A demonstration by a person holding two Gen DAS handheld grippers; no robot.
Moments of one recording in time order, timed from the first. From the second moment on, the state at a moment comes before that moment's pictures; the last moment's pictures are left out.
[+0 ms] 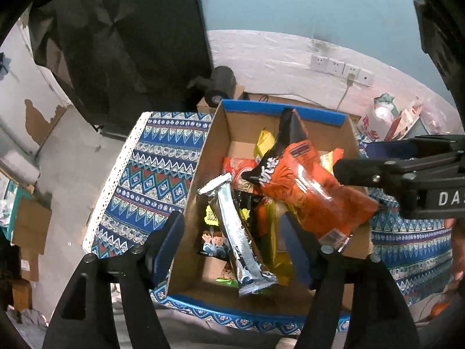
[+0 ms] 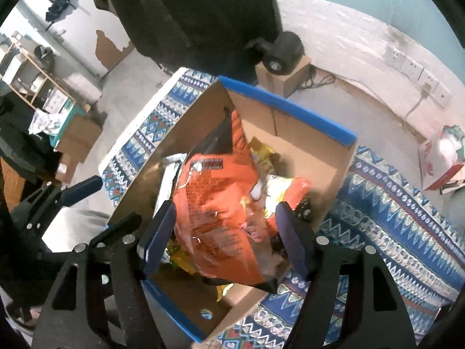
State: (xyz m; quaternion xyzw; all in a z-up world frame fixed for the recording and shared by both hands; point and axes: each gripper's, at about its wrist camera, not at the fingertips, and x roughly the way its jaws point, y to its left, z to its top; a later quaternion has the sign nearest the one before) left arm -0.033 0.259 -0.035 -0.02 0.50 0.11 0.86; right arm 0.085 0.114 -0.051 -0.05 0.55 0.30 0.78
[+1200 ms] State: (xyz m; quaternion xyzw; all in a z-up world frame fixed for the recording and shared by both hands) left arm -0.077 0.149 0.034 0.08 0.43 0.04 0.90; right arm -0.002 -0.024 0.014 -0.08 0.45 0.21 0.87
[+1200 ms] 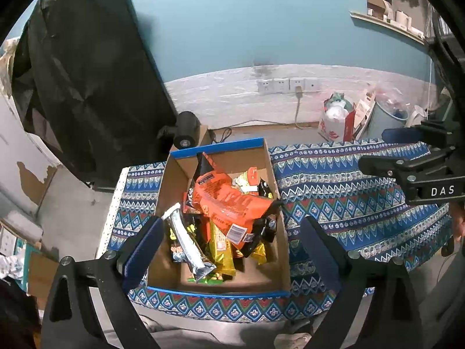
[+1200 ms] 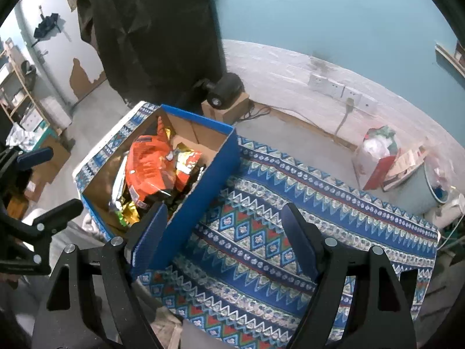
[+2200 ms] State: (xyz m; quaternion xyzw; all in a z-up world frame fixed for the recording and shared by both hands) left arm -0.071 0.143 0.029 0.07 0.45 0.04 0.89; right arm -0.007 -0.034 0.017 -0.06 0.44 0.21 0.87
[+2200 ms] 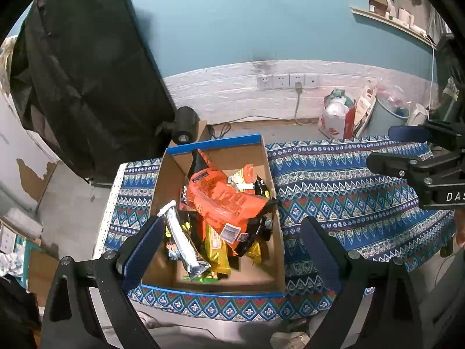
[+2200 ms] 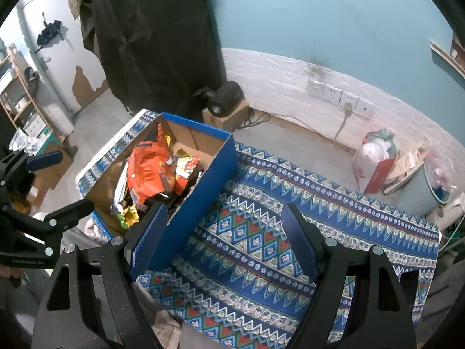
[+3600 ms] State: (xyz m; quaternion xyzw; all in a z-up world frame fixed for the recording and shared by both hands) left arm -0.073 0.141 0.031 0.09 0.44 0.05 0.89; right arm -0.009 -0.032 0.019 -0.07 0.44 0.22 0.87
